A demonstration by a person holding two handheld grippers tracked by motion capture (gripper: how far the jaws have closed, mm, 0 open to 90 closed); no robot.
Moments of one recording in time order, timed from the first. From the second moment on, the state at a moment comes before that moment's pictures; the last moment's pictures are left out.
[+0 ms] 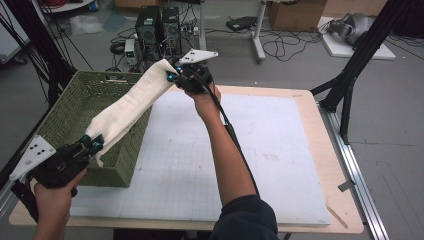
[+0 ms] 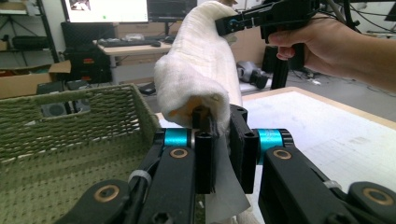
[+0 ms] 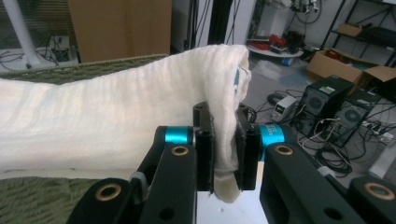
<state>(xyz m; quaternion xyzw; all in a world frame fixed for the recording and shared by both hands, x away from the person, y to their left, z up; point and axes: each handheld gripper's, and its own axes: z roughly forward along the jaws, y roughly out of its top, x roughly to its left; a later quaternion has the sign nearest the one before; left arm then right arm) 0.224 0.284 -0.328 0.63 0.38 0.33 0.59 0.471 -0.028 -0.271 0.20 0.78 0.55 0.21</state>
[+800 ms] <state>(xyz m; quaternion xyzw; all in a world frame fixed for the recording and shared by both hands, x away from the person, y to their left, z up) 0.220 0.313 -0.333 0.62 0.42 0.36 0.57 0.503 0.058 -0.269 0.18 0.79 0.55 0.19</state>
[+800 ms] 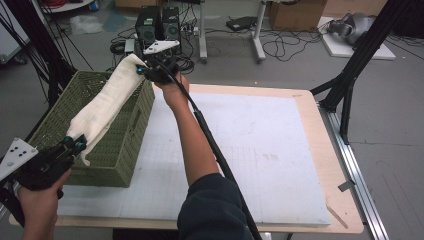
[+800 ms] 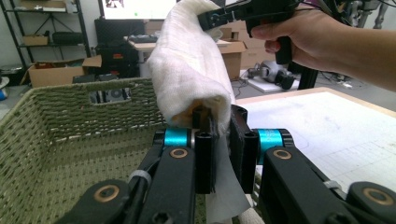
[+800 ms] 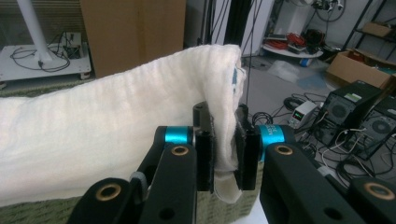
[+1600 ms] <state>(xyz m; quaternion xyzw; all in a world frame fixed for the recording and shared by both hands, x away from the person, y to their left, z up) 0.226 0.322 -0.335 0.58 0.52 0.40 0.49 0.530 0.141 -0.304 0.24 0.80 0.51 0.21</state>
